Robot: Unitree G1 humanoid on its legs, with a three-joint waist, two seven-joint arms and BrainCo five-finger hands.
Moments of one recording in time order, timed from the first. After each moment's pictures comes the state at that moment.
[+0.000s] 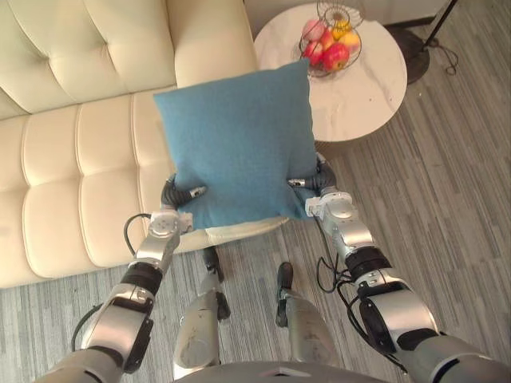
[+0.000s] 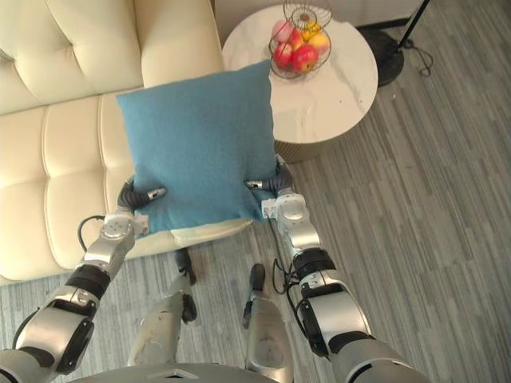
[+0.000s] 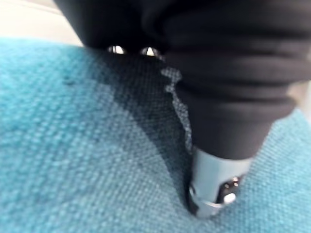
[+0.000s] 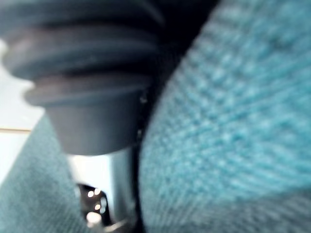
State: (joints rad) left arm -0.53 0.25 -0.16 0.68 -0.30 -0.03 0.25; right arm -0.62 -0.24 0.12 0.64 0.17 -0.04 -0.12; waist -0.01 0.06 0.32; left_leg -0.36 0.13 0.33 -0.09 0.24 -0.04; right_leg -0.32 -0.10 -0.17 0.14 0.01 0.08
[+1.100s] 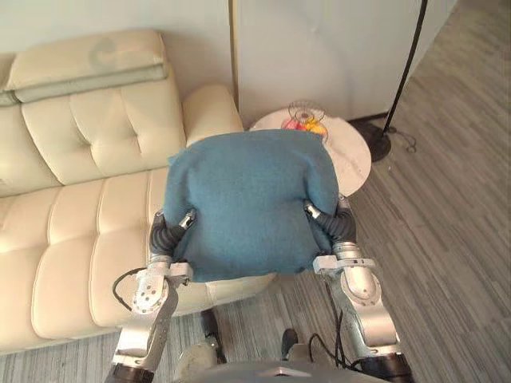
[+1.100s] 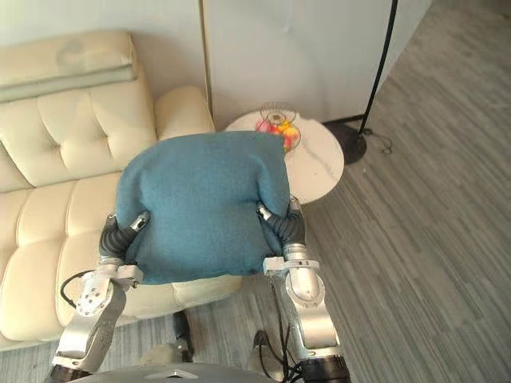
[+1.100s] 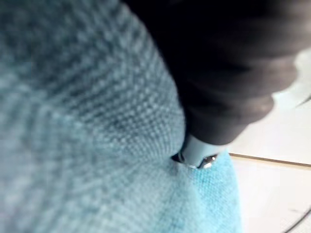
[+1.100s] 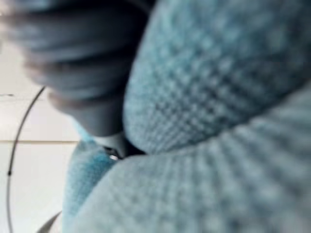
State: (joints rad) left arm 0.19 0.13 -0.14 -0.22 -0.31 -0.06 0.21; right arm 0.11 -0.12 0.10 -0.27 0.07 -0.09 -0.11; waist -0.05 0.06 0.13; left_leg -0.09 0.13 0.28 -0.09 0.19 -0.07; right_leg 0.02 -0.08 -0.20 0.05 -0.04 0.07
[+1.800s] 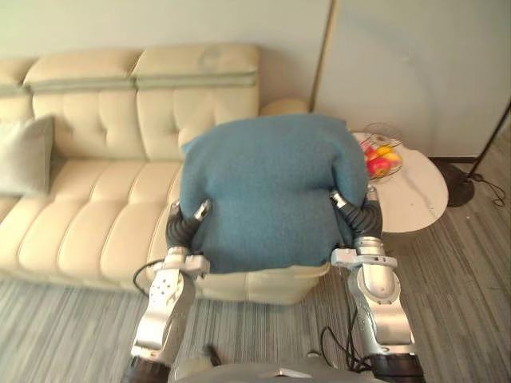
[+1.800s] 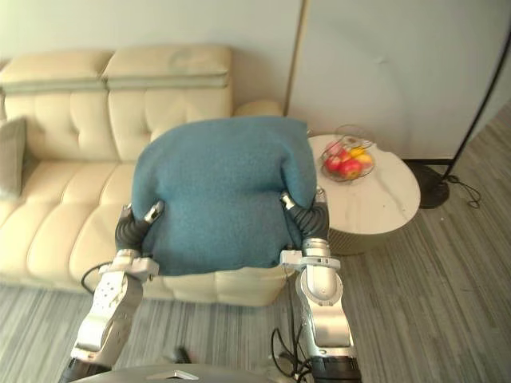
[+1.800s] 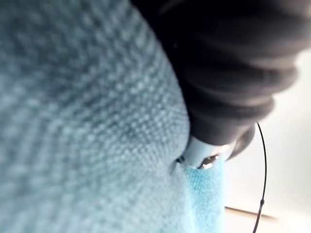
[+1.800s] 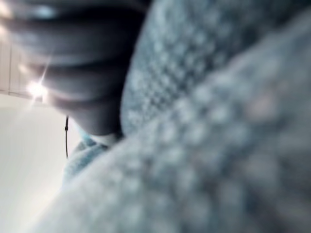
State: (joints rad) left arm 0.08 0.09 -0.21 -0.16 -0.37 -0.11 0.21; right arm 0.08 -0.11 -0.01 -0.28 0.03 -0.12 -0.15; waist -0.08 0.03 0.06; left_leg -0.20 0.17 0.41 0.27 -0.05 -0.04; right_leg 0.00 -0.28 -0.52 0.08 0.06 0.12
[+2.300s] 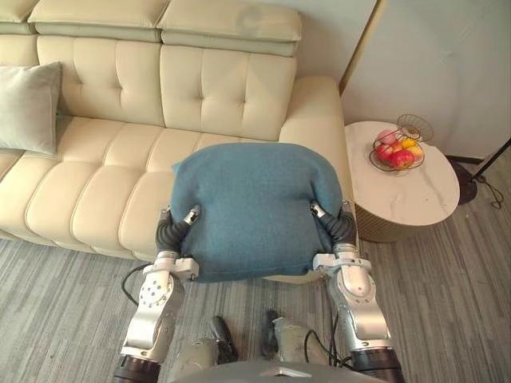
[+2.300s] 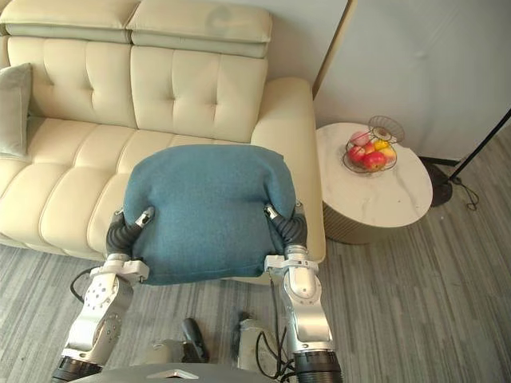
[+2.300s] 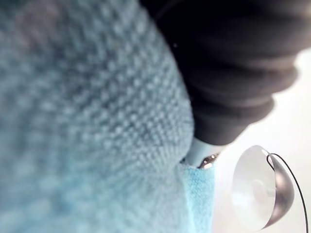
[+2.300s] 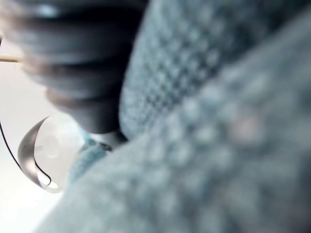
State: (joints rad) left arm 0.11 0.11 -0.17 -0.11 -0.37 -0.10 0.20; right arm 0.06 -0.07 0.03 -0.11 0.05 -0.11 -0.13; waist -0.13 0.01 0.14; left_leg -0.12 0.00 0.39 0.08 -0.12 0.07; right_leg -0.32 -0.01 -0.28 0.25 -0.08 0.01
